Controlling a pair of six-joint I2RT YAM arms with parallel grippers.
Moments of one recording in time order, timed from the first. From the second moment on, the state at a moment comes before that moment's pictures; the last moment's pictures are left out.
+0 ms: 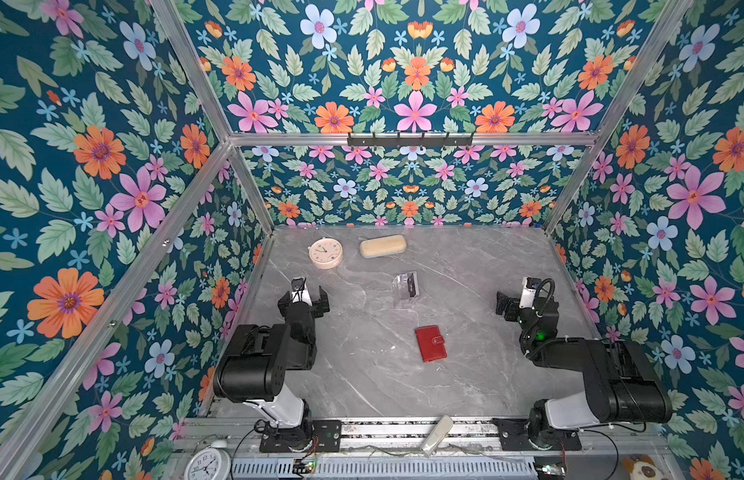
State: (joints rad) left arm -0.04 1.61 0.28 1.13 -0.24 -0.01; right arm -0.05 1.45 0.30 0.79 -0.05 0.10
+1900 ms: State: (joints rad) left arm -0.44 1.19 0.53 0.14 0.00 -0.44; right arm 0.22 1.19 0.64 -0.23 -0.19 0.36
